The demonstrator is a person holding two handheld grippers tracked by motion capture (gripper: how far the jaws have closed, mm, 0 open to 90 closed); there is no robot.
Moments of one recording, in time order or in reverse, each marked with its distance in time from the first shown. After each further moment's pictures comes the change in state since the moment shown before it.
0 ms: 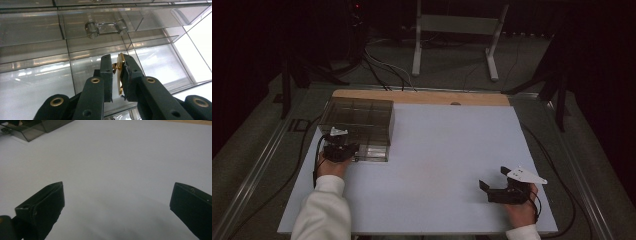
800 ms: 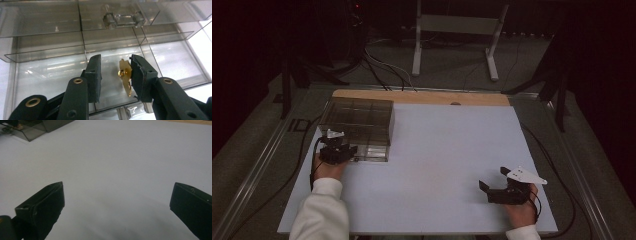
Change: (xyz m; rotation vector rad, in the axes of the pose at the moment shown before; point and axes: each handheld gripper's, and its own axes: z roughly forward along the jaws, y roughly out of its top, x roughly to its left) left arm 0.006 -0.007 -0.005 -0.019 0.056 -0.015; right arm 0.001 0.000 0.000 0.001 0.002 -0.003
